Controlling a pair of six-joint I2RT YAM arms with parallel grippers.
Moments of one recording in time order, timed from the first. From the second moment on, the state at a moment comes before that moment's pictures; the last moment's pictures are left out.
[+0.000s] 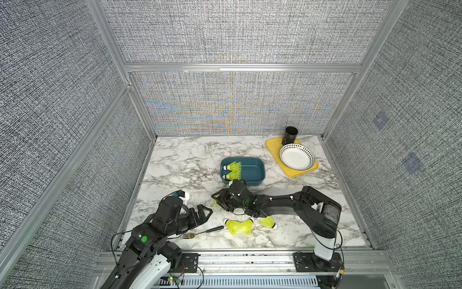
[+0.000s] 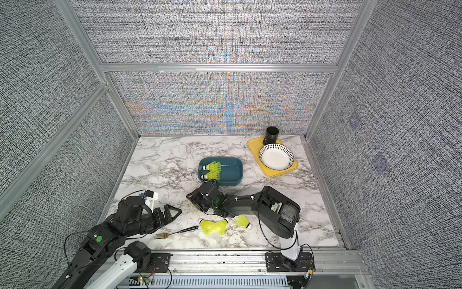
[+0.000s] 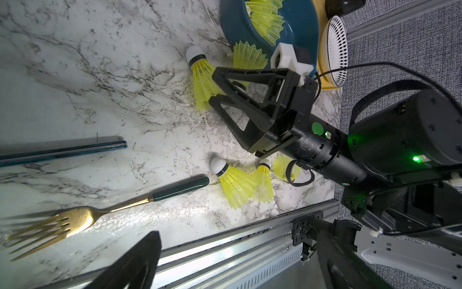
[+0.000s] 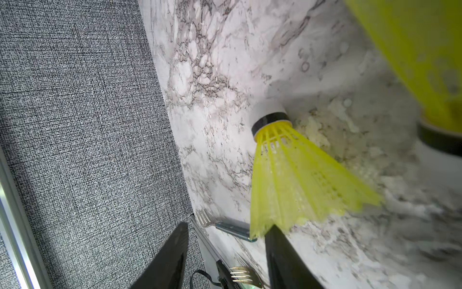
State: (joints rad) left arm -0.55 0.48 0.67 -0.97 0.29 -0.92; right arm 1.01 1.90 1.00 0.39 -0.13 1.52
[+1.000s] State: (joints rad) left arm -0.55 0.52 0.67 -0.95 0.32 -0.90; right arm 1.00 1.95 1.01 0.38 -0.03 1.66
